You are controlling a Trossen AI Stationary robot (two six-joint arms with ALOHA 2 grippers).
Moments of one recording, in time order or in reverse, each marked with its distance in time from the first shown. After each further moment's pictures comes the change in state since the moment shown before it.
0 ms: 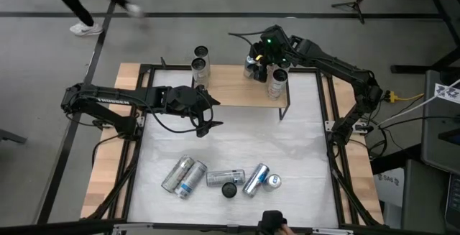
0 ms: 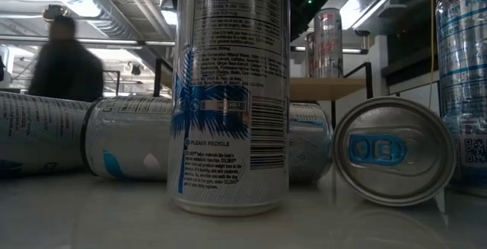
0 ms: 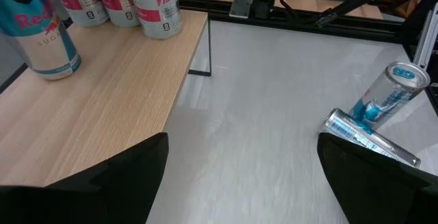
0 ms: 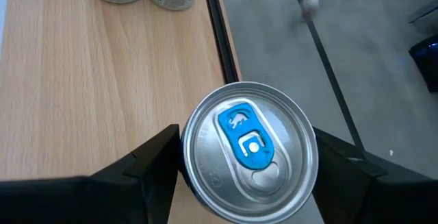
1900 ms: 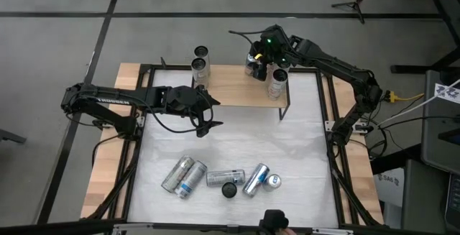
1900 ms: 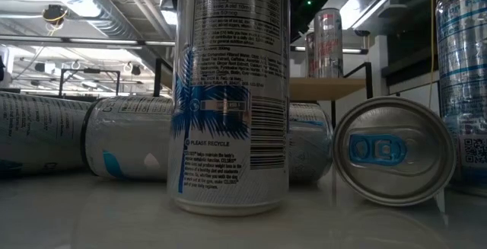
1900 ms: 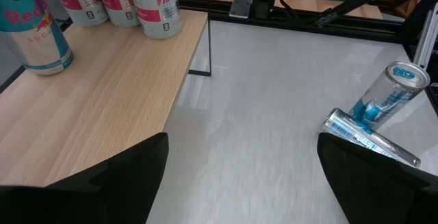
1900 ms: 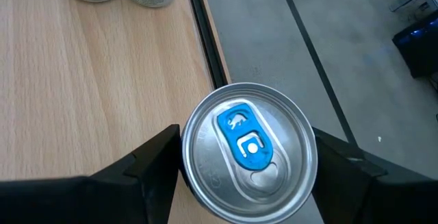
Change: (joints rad) left arm 0.000 0.000 0.000 0.000 0.000 0.000; right arm 0.000 0.000 0.000 0.007 0.046 0.036
